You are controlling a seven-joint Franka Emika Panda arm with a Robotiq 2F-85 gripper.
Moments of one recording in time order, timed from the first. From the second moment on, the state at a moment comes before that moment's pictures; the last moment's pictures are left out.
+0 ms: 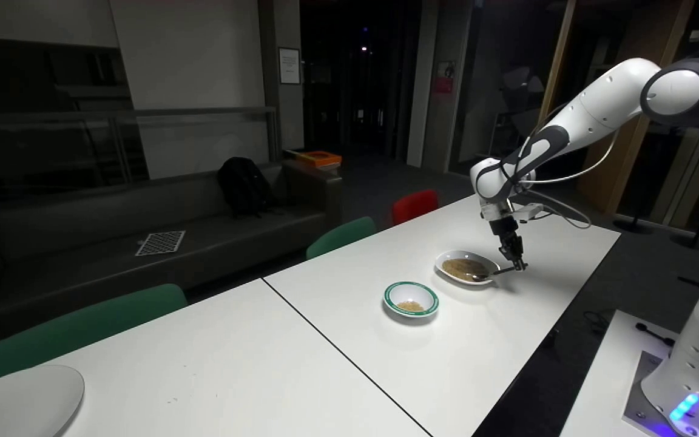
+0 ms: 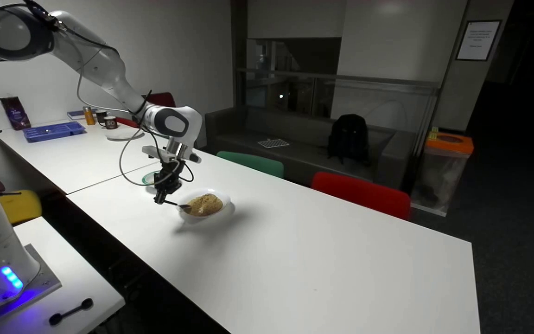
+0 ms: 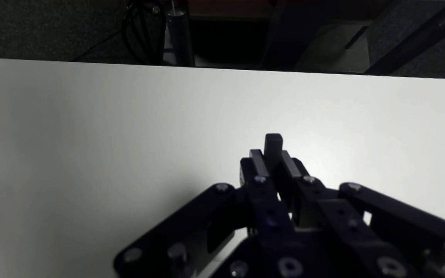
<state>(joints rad) -0.12 0.33 -0.12 -2.10 -0.09 1.88 -0.23</state>
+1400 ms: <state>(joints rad) -0.13 0.43 -0.12 -2.01 -0.04 1.85 -0.20</state>
